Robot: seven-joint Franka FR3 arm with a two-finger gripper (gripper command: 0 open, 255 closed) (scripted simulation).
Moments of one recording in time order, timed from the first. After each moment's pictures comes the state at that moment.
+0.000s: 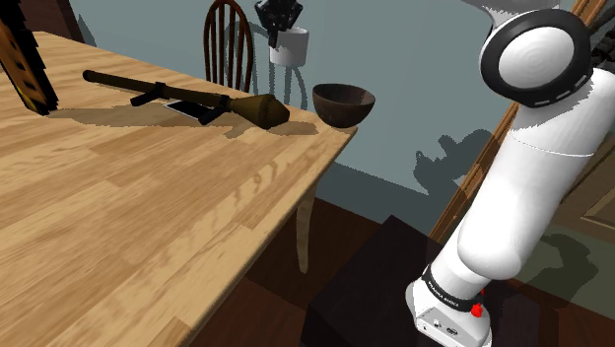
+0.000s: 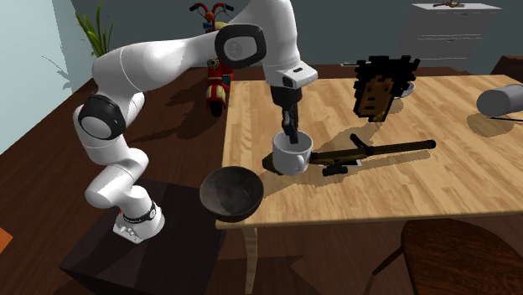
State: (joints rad) arm 0.00 0.12 0.19 -1.21 -0.14 1.56 0.14
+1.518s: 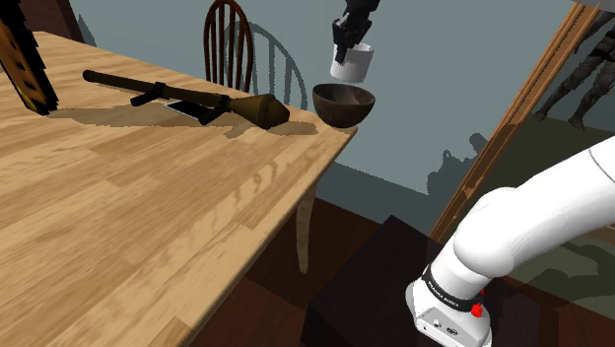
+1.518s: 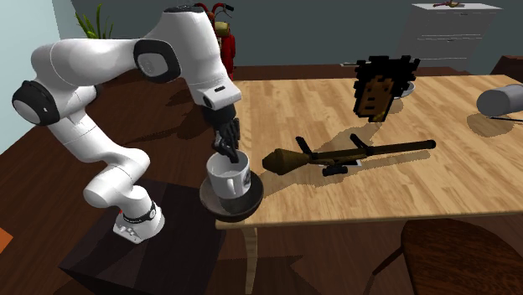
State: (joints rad) arm -0.10 -0.39 0.06 -1.82 -0.04 1.67 -0.07
